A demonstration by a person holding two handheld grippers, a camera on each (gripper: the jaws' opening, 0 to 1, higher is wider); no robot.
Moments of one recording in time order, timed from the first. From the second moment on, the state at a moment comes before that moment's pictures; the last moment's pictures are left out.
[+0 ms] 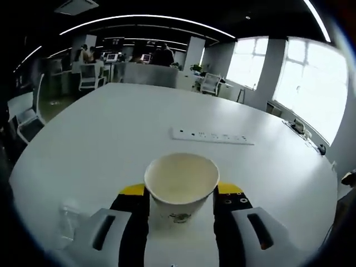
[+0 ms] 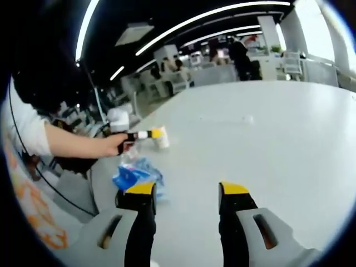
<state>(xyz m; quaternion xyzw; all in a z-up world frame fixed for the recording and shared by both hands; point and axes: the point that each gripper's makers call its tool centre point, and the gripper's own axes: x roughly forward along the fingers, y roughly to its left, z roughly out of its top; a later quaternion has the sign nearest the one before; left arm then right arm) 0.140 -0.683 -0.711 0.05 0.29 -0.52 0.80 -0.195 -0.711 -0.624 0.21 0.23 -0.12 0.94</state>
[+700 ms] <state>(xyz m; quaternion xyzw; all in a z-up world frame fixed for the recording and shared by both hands) 0.135 -0.667 -0.715 0.09 0.29 -0.53 0.79 -0.198 -0.709 -0.624 0.21 0.23 -0.12 0.94</state>
